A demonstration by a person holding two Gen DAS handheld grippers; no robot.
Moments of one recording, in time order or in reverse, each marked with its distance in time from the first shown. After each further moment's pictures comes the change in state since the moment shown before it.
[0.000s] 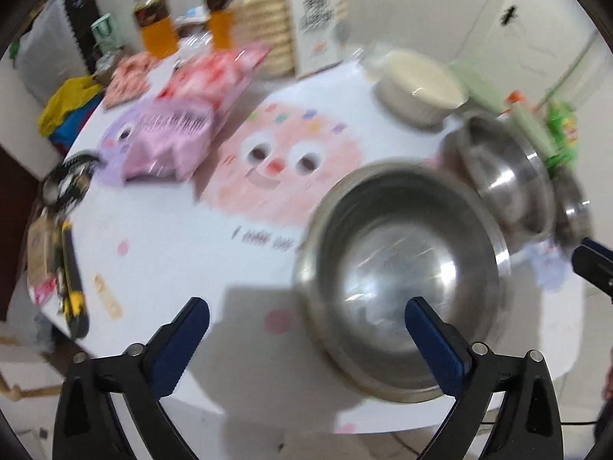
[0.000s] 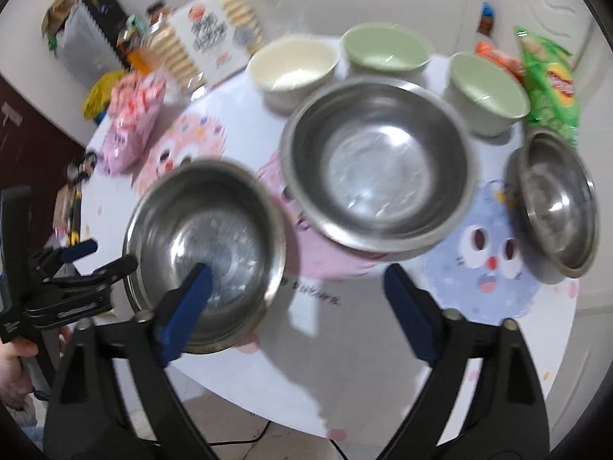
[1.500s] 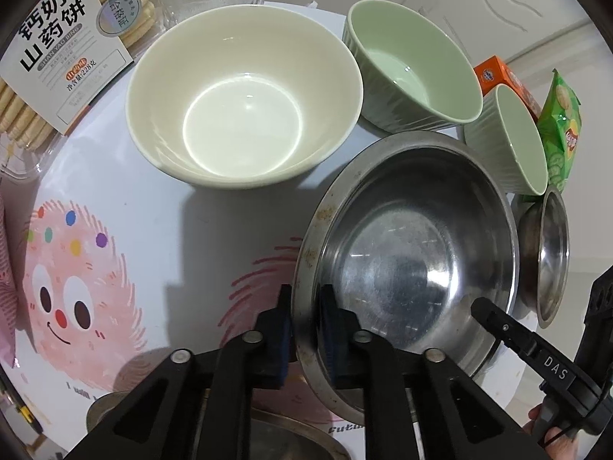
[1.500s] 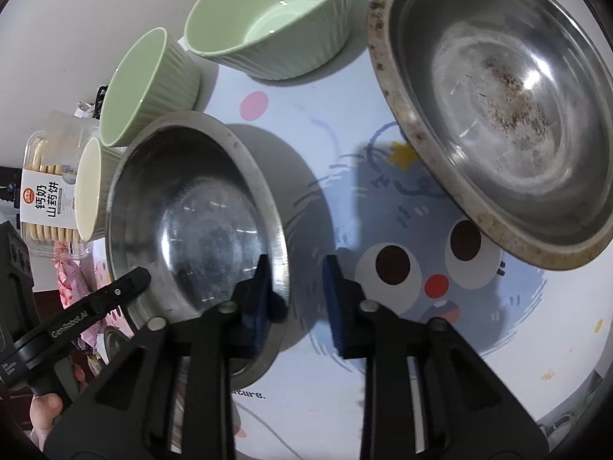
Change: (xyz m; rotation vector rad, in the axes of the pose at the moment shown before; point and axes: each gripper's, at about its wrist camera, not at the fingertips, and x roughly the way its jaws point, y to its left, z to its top) left arm 0.139 -0.154 0.148 0.065 0.319 -0.176; right arm 0.075 -0.159 0.038 0.623 0.154 0.032
